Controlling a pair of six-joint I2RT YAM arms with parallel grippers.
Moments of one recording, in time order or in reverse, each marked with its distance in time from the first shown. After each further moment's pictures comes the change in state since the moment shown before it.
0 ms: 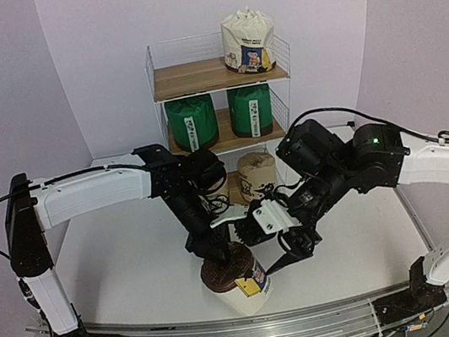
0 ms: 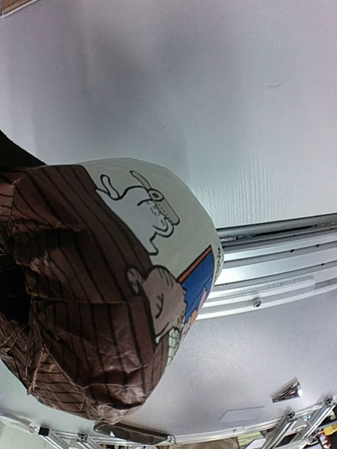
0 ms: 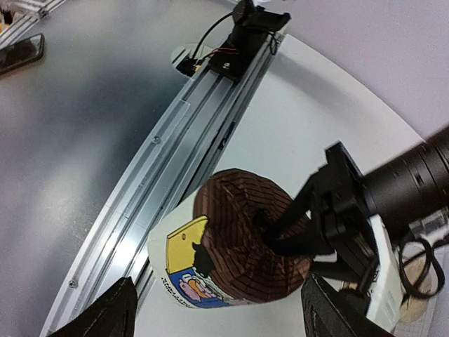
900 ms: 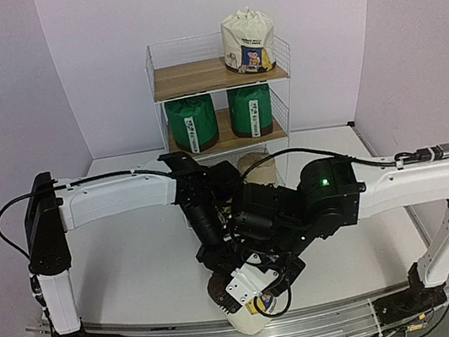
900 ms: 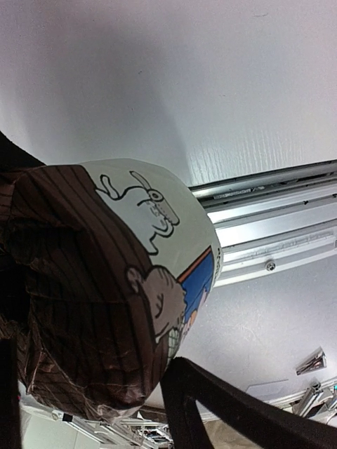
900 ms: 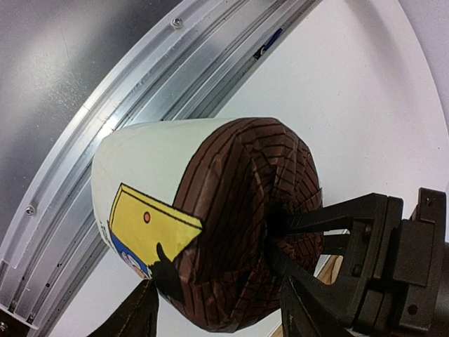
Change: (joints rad) left arm -0.064 0.124 0.089 -0.095 0.068 0.066; right arm 0.247 0.259 0.183 -0.233 0.459 -0.177
